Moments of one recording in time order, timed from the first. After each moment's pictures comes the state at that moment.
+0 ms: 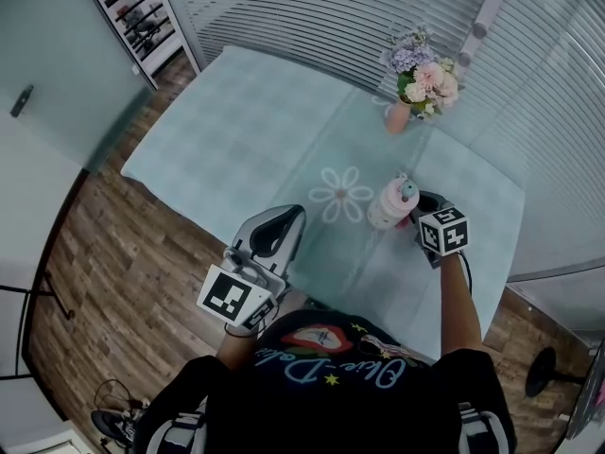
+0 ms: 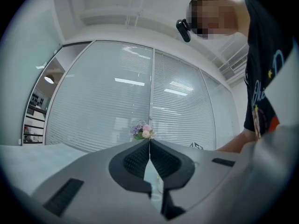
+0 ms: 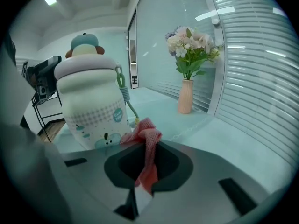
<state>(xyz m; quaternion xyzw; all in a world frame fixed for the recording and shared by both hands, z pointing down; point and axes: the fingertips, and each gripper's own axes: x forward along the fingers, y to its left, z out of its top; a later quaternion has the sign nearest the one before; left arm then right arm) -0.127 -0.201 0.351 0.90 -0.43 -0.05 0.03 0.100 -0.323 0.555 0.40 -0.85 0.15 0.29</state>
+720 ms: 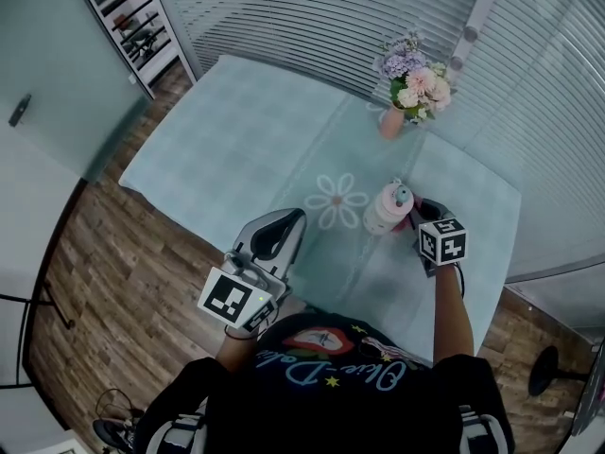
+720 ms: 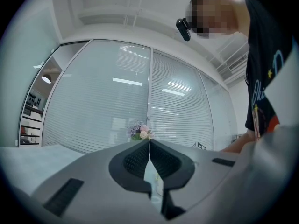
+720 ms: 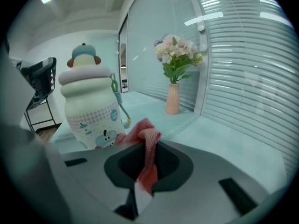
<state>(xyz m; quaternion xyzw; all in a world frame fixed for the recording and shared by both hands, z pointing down) -0.119 -0.205 0.347 0.91 -0.42 -0.05 0.02 0.120 -0.318 0.547 0.46 -0.83 0.16 0.26</state>
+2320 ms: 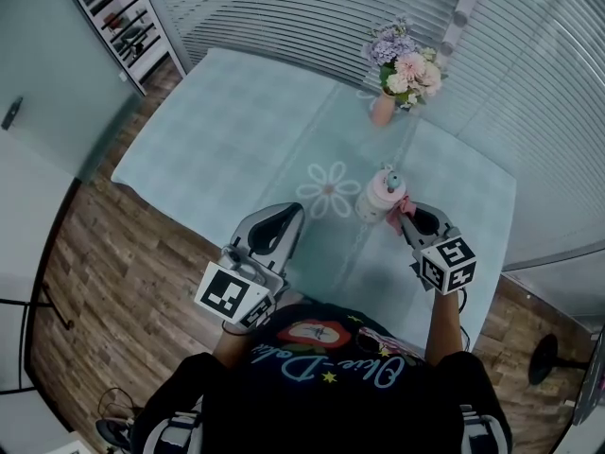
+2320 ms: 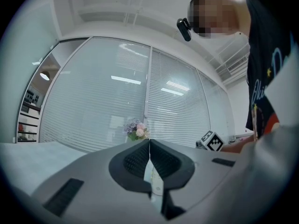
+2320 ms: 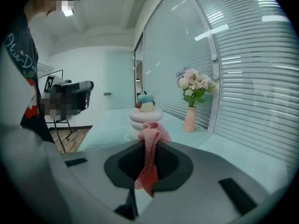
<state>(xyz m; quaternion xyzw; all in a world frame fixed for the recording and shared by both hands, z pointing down) -0.105 -0.197 0.353 0.91 -0.41 -0.04 0.03 0.085 -0.248 0.473 0.41 -0.89 0.09 0.20</state>
